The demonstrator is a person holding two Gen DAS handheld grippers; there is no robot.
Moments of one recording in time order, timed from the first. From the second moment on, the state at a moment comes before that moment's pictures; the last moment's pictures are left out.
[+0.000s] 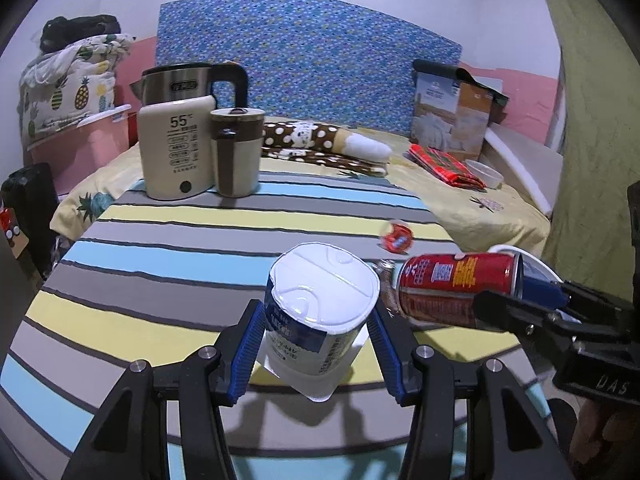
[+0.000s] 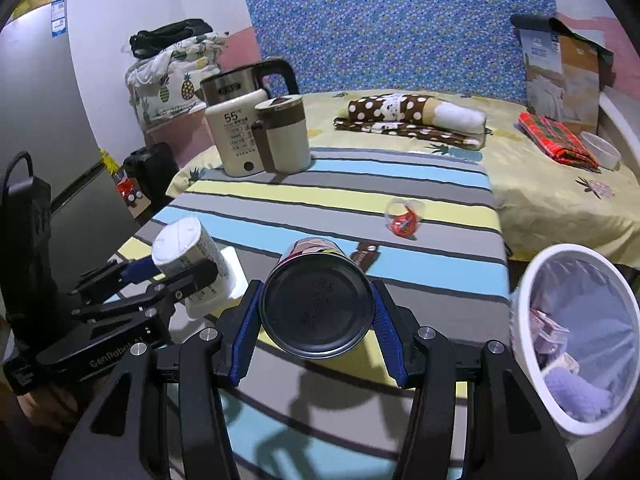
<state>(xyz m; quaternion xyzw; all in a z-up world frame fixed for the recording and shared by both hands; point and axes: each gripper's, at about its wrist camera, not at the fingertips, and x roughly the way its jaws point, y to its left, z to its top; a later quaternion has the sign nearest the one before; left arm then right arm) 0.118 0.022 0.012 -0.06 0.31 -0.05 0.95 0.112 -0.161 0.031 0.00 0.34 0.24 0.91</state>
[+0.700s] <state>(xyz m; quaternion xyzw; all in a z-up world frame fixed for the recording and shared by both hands) 0.093 -0.058 0.027 -0.03 0.32 -0.12 0.94 0.084 -0.235 0.032 0.06 0.31 0.18 0.93</state>
